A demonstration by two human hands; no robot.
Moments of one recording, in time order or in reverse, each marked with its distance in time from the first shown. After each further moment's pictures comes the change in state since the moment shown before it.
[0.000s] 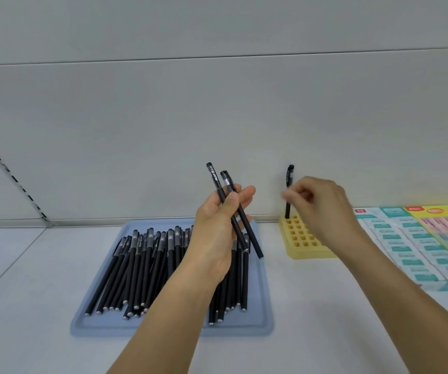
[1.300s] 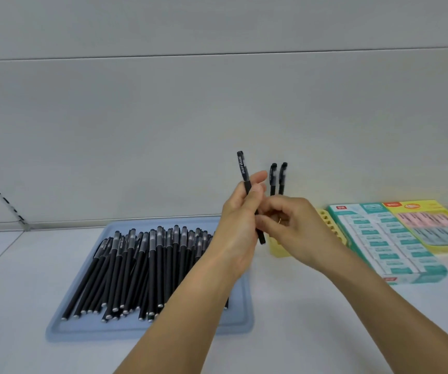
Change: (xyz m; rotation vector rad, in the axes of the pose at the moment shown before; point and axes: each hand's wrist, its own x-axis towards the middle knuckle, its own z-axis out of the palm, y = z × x) left_hand 0.005 -0.020 0.052 -0.021 -0.145 -0.035; right_hand -0.031 -0.002 0.001 0.357 -0.253 -0.188
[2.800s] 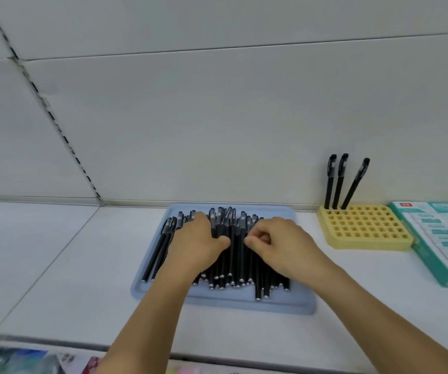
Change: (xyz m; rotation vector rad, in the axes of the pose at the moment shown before) left_hand -0.062 0.040 -0.149 1.415 0.332 -0.290; right_hand 0.002 -0.033 0.105 -0.415 -0.225 0.155
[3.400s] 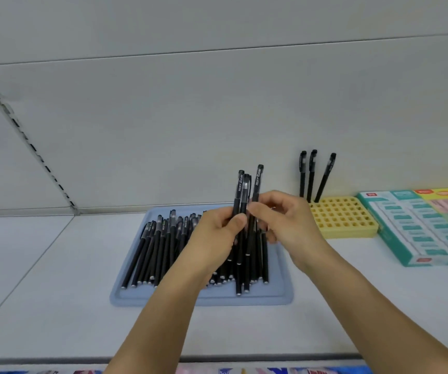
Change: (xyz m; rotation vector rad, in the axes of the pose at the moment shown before) left_hand -0.026 0.048 0.012 -0.754 -0.193 0.276; right_hand -0.014 0.002 -0.030 0.936 0.292 0.151
